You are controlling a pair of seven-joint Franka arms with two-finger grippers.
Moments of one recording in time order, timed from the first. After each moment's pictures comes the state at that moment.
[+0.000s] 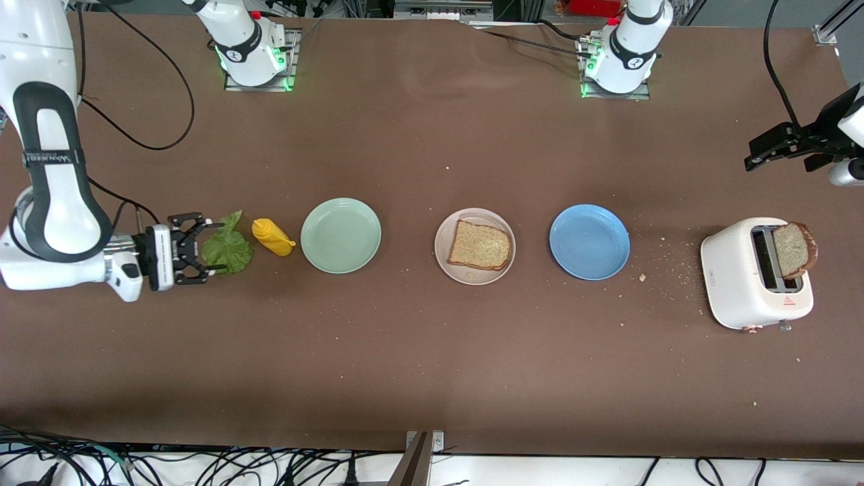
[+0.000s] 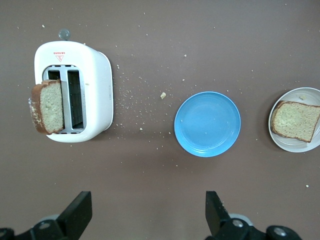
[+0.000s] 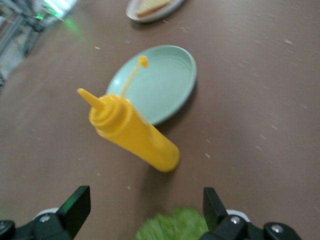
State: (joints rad) left arm 0.07 0.02 -0.04 -1.55 -0.01 1.50 0.01; right arm -0.16 0.62 0.01 -1.58 0.58 1.71 -1.72
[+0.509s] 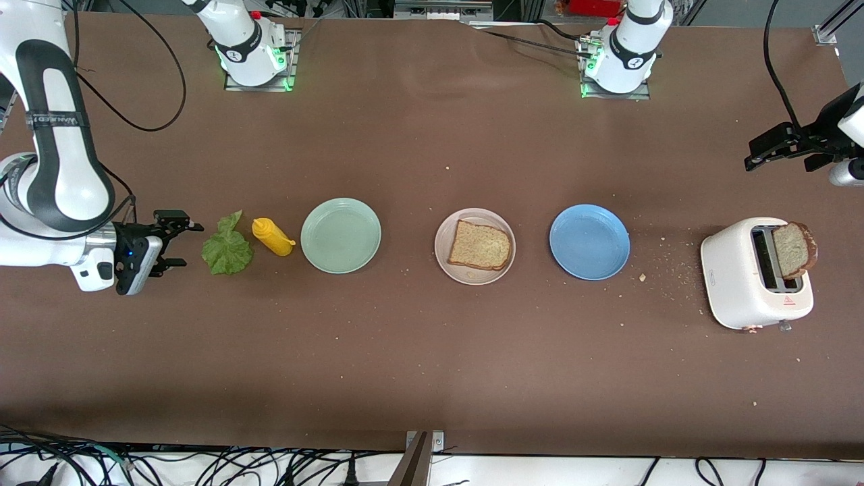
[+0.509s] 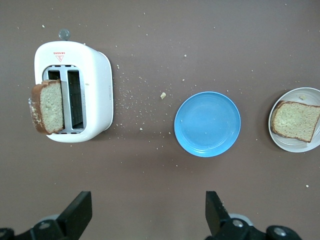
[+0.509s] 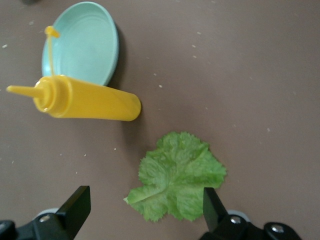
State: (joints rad) left arm 0.07 0.02 -0.04 -1.55 -0.01 1.50 0.01; right arm -0.14 0.48 0.01 -1.72 0.36 1.88 -1.11
